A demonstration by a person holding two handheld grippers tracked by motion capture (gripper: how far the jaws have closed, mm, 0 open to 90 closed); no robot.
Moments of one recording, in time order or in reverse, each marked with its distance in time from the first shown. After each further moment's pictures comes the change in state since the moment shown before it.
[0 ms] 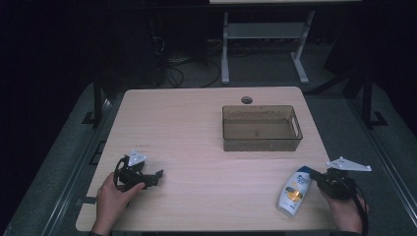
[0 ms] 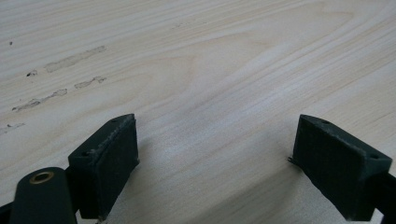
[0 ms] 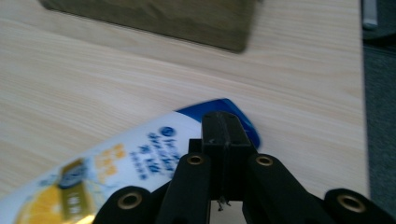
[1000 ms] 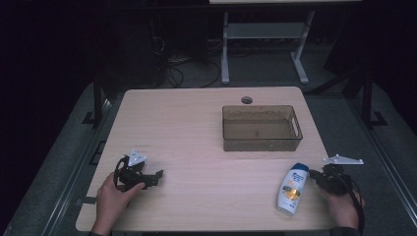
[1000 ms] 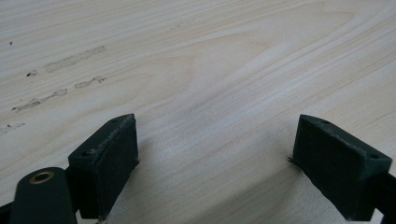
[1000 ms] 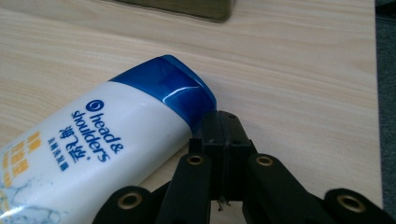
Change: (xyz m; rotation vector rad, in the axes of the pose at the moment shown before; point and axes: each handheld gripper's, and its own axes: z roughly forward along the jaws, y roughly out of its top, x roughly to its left) left arm 0.000 0.000 0.000 0.000 0.000 0.000; right arm -0.014 0.000 0.031 0.096 -0.013 0.032
